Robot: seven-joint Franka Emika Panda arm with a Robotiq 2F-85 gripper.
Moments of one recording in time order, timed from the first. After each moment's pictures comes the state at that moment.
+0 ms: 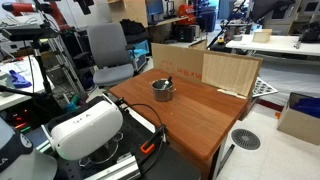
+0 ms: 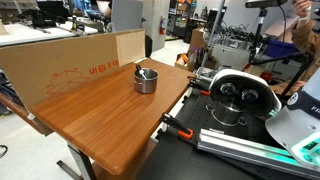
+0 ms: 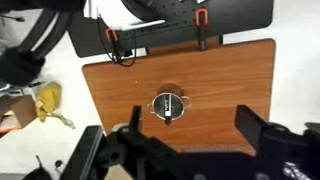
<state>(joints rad) 0.03 -0.76 0.37 -2.54 0.00 1.86 0.45</state>
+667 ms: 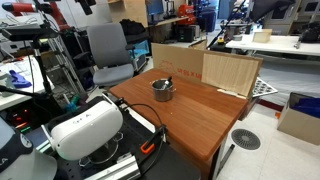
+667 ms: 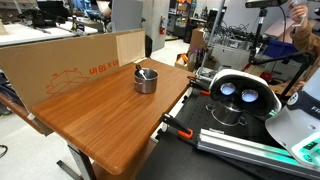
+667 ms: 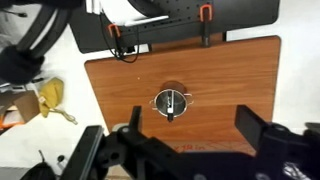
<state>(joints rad) 0.03 -0.76 0.37 -2.55 -0.02 1.88 0.45</state>
